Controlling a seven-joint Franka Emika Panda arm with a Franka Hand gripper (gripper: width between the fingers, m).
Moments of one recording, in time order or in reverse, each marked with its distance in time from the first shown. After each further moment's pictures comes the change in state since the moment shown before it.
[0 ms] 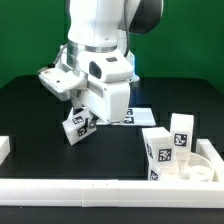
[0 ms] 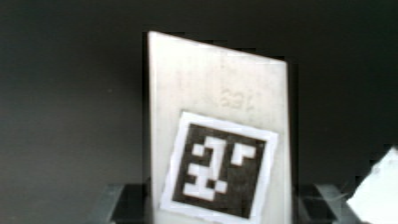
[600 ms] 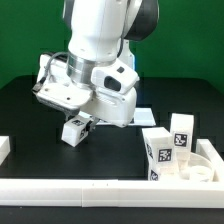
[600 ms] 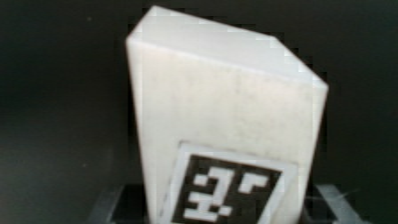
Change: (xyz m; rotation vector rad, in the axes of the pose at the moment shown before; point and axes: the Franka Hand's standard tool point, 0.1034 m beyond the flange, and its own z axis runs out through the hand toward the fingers) arm 0.001 -0.014 0.019 0.104 0.036 -0.539
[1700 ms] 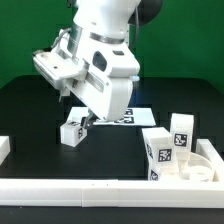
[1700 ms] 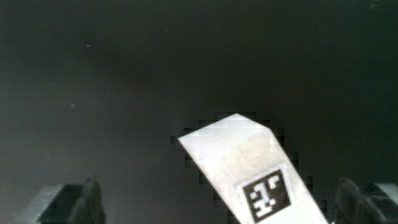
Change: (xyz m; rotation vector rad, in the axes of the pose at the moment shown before) arm -0.045 0.005 -0.053 0.025 -0.129 0.640
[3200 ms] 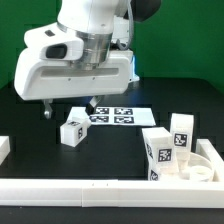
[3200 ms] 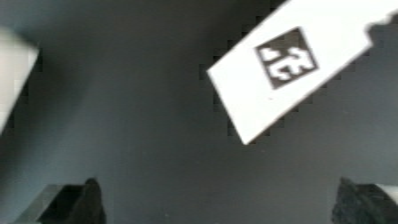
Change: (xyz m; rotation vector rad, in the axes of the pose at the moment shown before) arm -0.014 0.005 -0.008 0.115 0.097 1.733
